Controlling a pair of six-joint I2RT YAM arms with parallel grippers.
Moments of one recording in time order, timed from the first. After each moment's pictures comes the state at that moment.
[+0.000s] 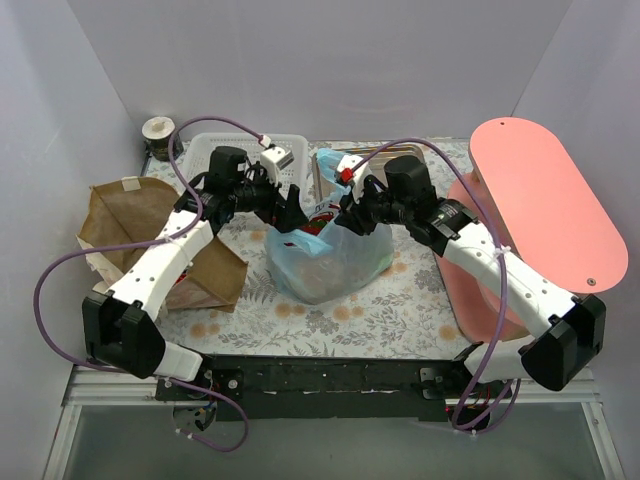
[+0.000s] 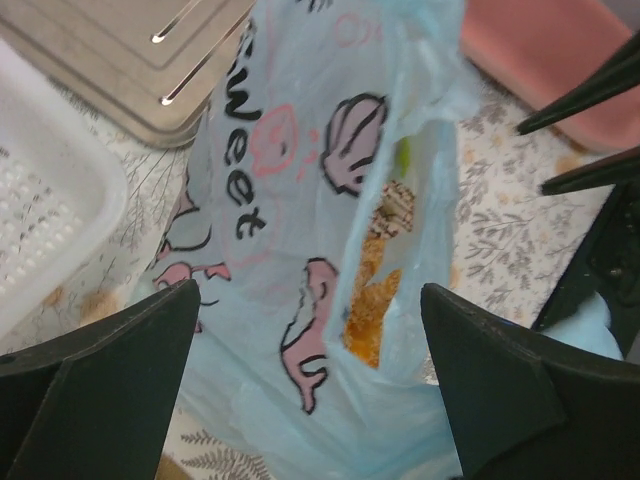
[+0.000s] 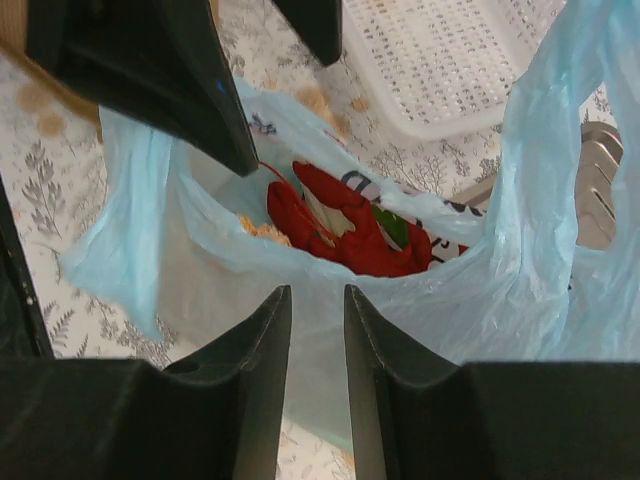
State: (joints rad) left arm -0.38 1.41 1.31 -0.48 0.61 0.07; right arm 0.69 1.34 1.29 -0.45 -0.41 -0.29
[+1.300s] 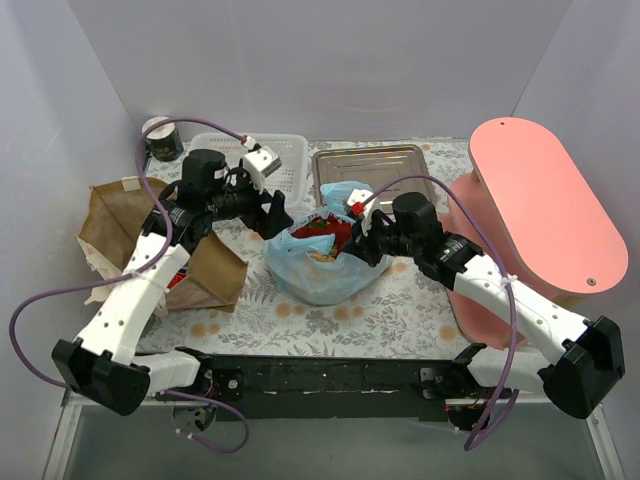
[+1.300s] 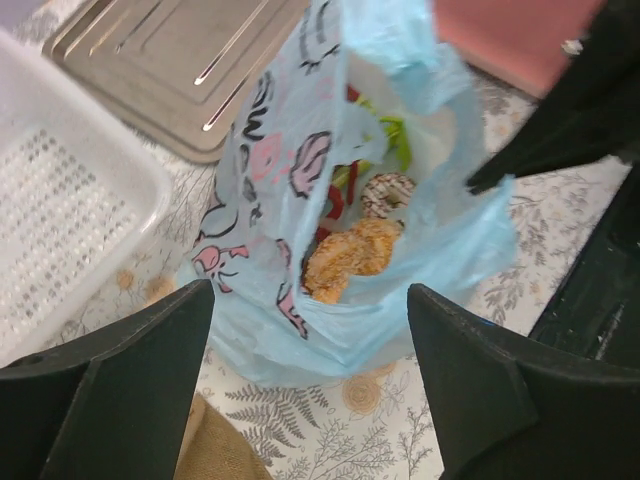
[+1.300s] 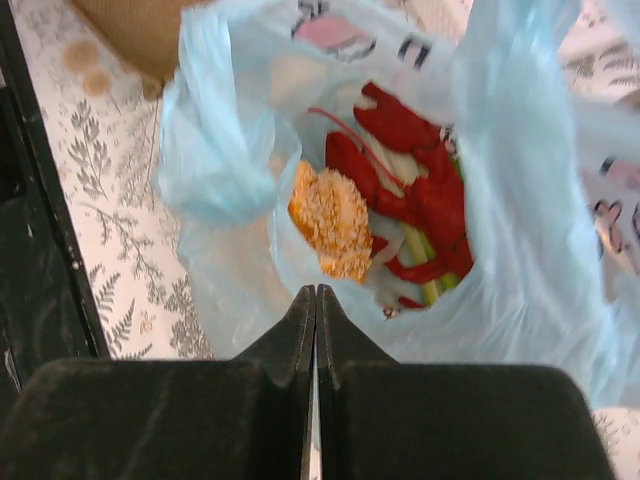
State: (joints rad) left arm -0.40 1.23 1.33 -0.63 0.49 0.18; right arm 0.72 1.16 0.94 -0.27 -0.41 -0.19
